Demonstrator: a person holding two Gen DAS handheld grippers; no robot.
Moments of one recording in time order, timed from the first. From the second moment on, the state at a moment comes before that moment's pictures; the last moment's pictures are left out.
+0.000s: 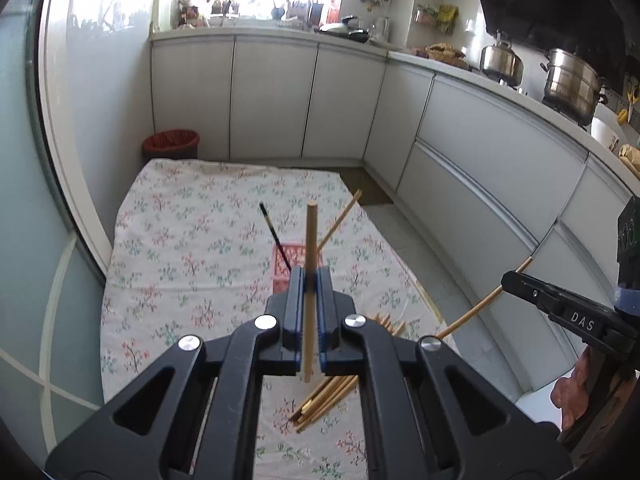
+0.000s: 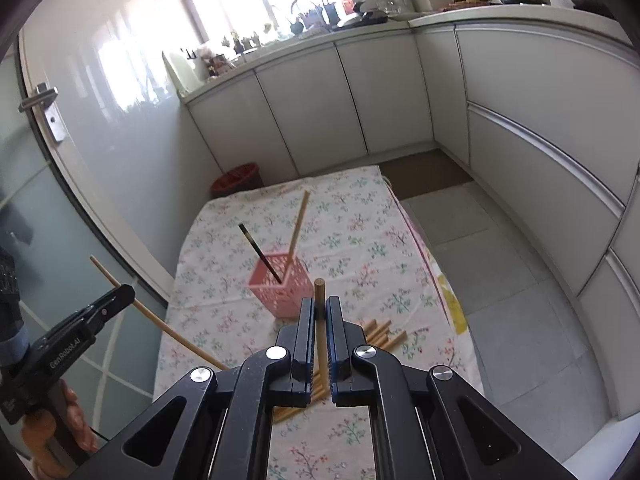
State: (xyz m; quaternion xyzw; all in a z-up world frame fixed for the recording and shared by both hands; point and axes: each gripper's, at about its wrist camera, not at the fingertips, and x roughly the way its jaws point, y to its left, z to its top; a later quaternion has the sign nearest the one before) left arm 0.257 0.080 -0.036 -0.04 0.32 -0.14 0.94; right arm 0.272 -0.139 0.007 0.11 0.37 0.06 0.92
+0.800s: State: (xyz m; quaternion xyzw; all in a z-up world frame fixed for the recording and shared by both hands) left arm 0.389 0.064 -0.068 -0.06 0.32 -0.10 0.94; right arm 0.376 -0.111 0.030 0.13 0.30 0.10 0.94
